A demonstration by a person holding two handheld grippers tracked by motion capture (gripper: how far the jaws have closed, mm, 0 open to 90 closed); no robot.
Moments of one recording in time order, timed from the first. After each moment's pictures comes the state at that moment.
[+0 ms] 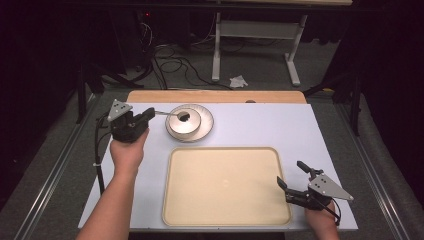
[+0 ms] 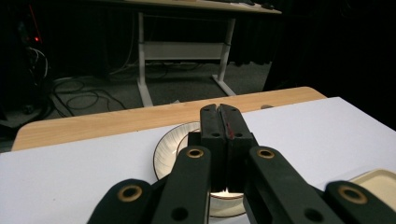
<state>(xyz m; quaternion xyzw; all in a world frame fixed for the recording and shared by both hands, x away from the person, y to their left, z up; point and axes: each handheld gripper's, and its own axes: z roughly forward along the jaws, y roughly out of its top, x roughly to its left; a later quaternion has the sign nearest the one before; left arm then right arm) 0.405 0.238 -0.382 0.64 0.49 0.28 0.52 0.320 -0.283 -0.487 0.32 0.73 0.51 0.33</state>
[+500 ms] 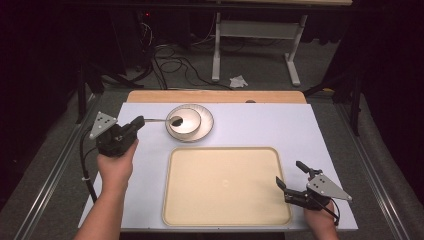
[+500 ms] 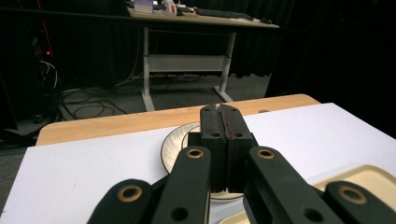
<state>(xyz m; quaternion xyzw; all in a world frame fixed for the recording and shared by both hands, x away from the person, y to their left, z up) 0.362 0.256 -0.382 0.62 0.48 0.30 0.54 0.320 -0.280 -0.487 0.32 0.73 0.51 0.33</state>
